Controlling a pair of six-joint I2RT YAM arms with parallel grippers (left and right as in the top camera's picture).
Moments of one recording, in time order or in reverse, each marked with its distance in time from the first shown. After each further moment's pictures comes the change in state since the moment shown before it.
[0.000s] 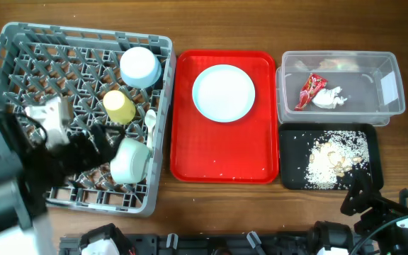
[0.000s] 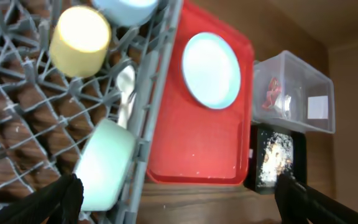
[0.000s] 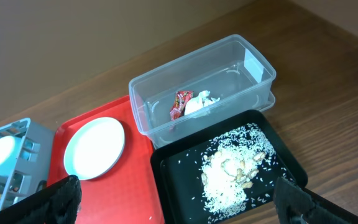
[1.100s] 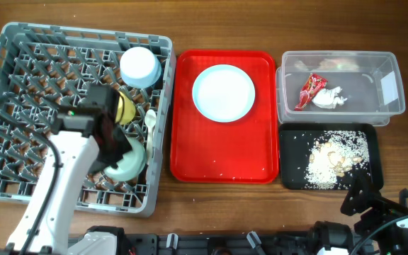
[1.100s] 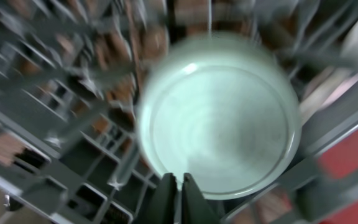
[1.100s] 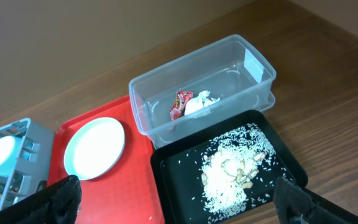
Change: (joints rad) left arm -0.484 0.362 -0.154 0.033 -0.785 -0.586; right arm 0.000 0.000 0.000 0.000 0.000 0.000
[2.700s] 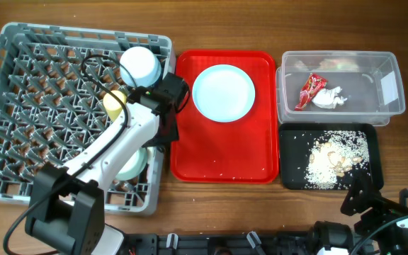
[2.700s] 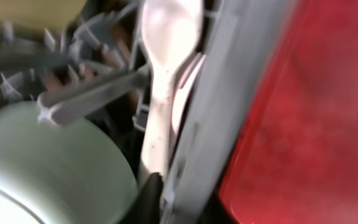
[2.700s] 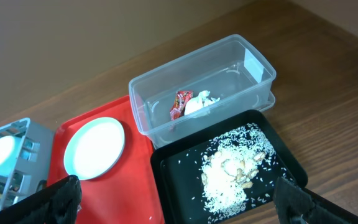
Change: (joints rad) left arm -0.360 0.327 0.066 0.260 -0.044 0.055; right arm 0.000 0.000 0.000 0.001 0.000 0.000
